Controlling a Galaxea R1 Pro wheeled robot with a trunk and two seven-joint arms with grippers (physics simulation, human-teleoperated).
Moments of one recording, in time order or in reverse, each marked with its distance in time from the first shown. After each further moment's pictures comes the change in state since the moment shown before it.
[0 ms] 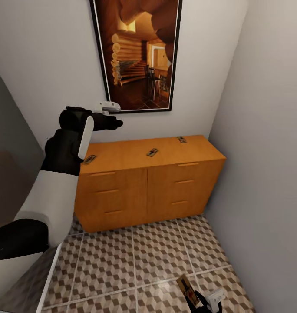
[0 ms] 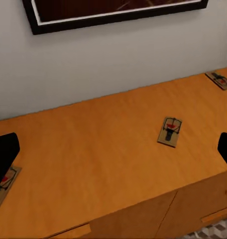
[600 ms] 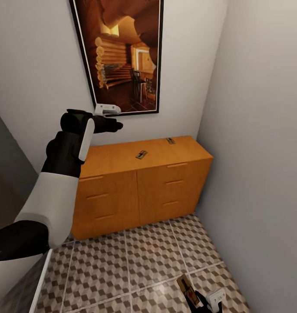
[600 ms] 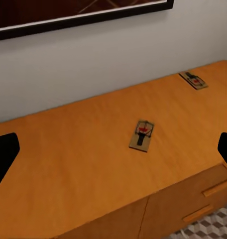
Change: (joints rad) left arm 0.013 0.001 0.000 0.006 0.000 0.000 -0.001; right arm 0.000 -0.001 0.000 0.000 0.000 -0.001 -0.001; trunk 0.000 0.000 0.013
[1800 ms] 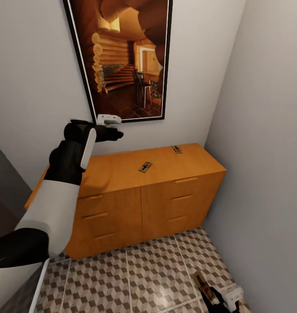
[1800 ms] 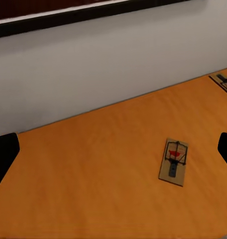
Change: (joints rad) left arm 0.060 0.003 0.000 0.001 0.000 -0.002 0.000; right arm 0.002 -0.092 -0.010 0.002 -0.031 -0.077 0.004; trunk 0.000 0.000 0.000
